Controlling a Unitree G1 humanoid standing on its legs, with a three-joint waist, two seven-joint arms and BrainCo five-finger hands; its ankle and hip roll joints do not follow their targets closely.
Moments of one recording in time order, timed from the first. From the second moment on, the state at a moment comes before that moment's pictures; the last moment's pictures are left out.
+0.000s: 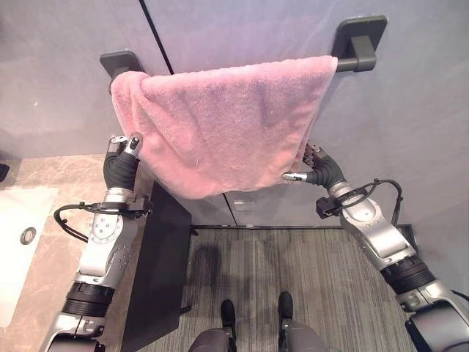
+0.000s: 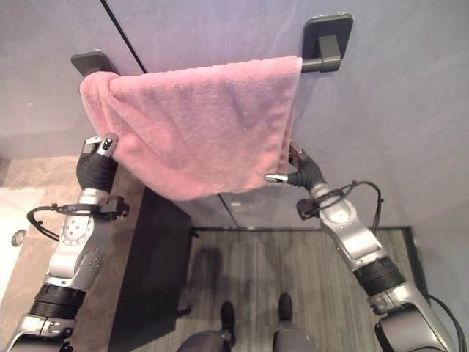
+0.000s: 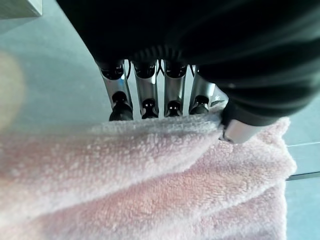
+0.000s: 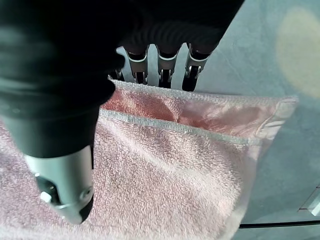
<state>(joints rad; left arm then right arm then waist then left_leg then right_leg) -0.28 0.55 -0.06 0.03 -0.63 -0.24 0.13 -0.48 -0.64 0.36 0.14 0.38 0.00 -0.04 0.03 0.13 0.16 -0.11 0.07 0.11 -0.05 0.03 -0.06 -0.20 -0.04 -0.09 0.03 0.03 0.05</state>
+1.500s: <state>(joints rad) -0.21 0.45 -0.02 0.07 -0.67 -0.22 0.13 -0.43 -0.55 0.29 0.00 0.40 -0.07 -0.09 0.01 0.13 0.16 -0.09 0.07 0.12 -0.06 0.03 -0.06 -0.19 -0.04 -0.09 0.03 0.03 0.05</state>
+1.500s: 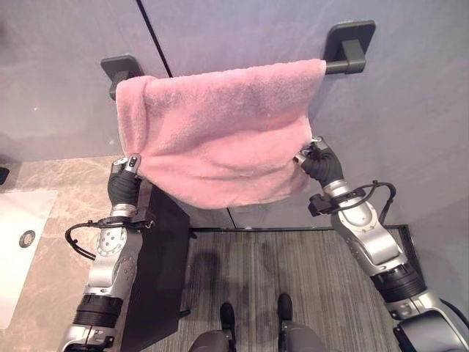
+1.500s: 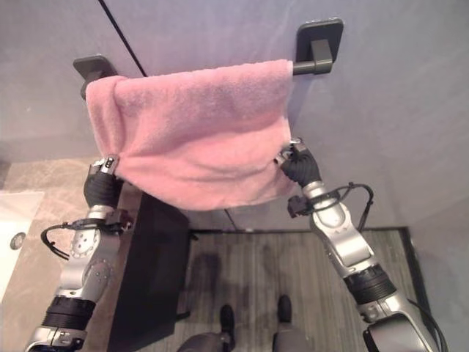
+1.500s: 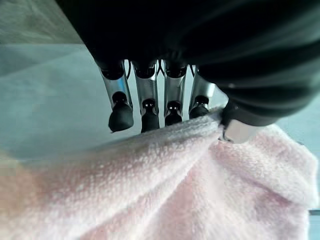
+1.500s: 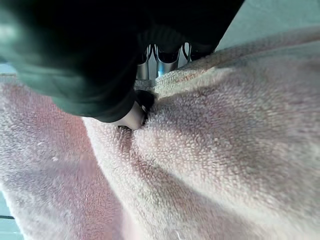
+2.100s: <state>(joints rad) -0.36 0.38 0.05 -0.17 -0.78 -0.37 0.21 -0.52 -0.50 0.25 -0.23 0.42 -0.19 -0.14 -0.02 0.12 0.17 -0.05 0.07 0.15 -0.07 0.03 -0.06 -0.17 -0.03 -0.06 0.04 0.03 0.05</state>
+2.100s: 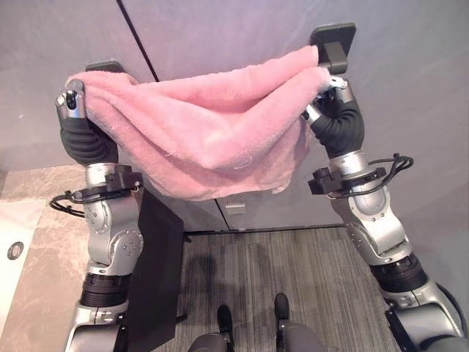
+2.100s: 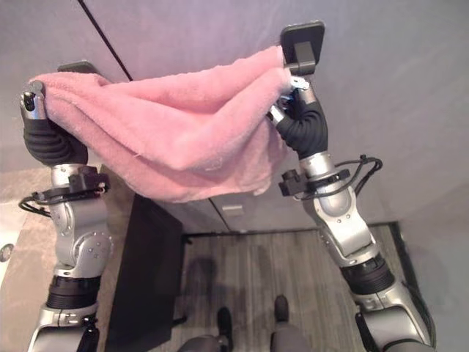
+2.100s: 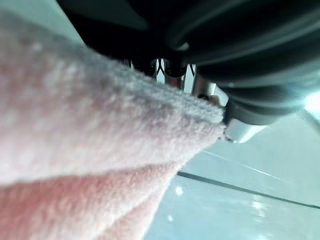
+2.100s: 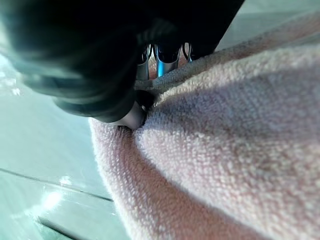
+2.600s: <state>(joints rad) -0.27 0.41 0.02 -0.05 -0.75 -0.28 0.19 -0.42 -0.49 0.25 -0.12 0.42 -0.12 -0.15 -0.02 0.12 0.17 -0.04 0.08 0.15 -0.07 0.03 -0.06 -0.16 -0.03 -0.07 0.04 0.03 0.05</state>
